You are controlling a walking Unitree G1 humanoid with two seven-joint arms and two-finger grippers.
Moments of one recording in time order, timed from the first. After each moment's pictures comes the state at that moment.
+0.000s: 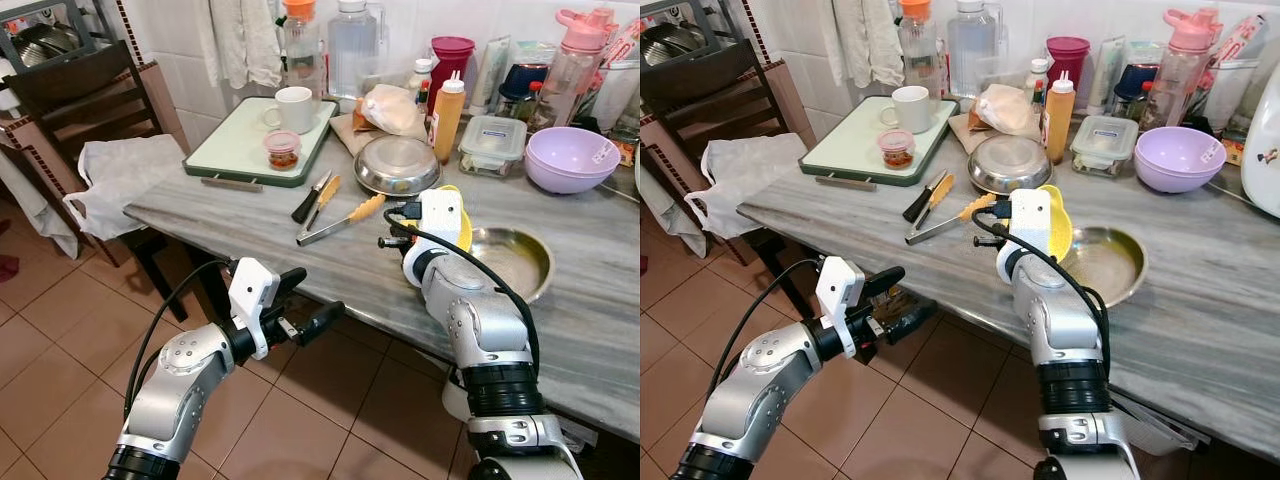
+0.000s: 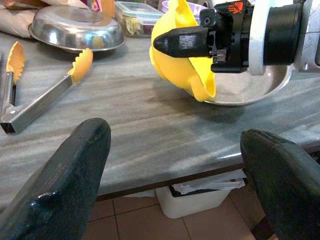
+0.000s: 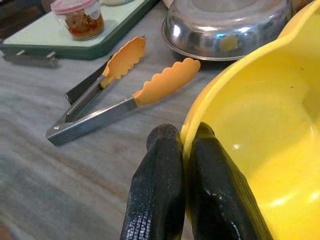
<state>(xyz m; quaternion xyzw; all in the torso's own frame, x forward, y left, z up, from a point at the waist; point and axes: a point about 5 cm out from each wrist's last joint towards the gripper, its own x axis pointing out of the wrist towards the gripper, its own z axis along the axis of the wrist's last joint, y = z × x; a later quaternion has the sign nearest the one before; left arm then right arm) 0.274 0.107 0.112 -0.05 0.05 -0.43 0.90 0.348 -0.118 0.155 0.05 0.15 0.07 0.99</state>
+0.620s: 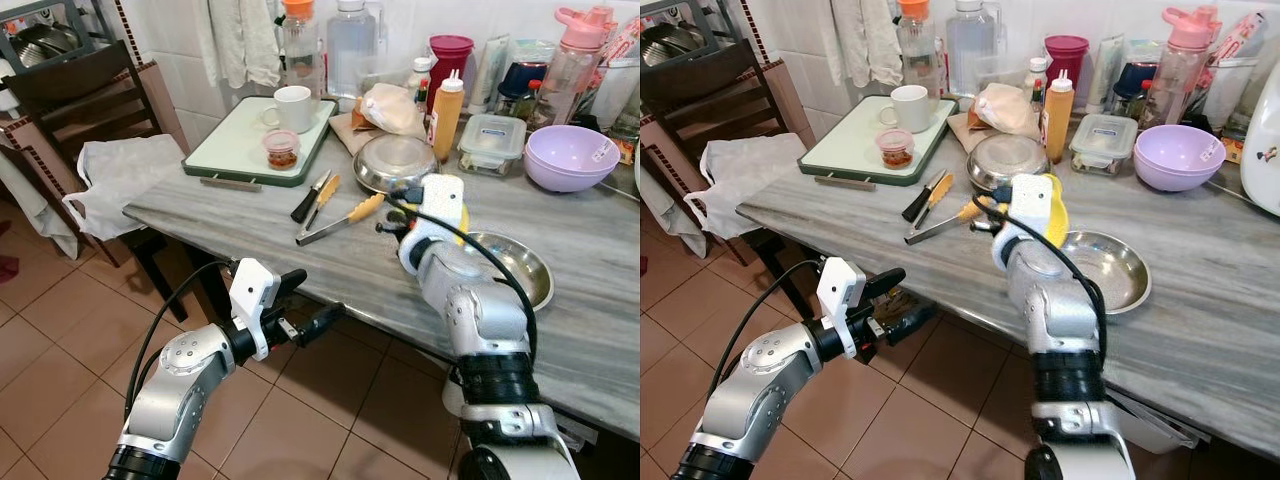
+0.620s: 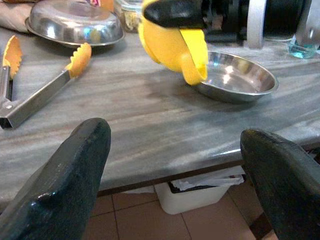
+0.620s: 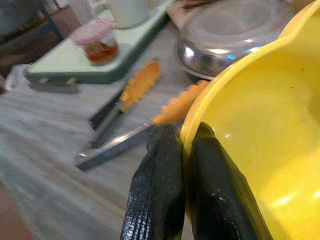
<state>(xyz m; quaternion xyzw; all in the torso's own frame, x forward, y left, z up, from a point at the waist) 0.274 0.107 0.110 -0.05 0.05 -0.43 0.90 0.354 -0.102 0.175 0.10 0.13 0.08 0.98</state>
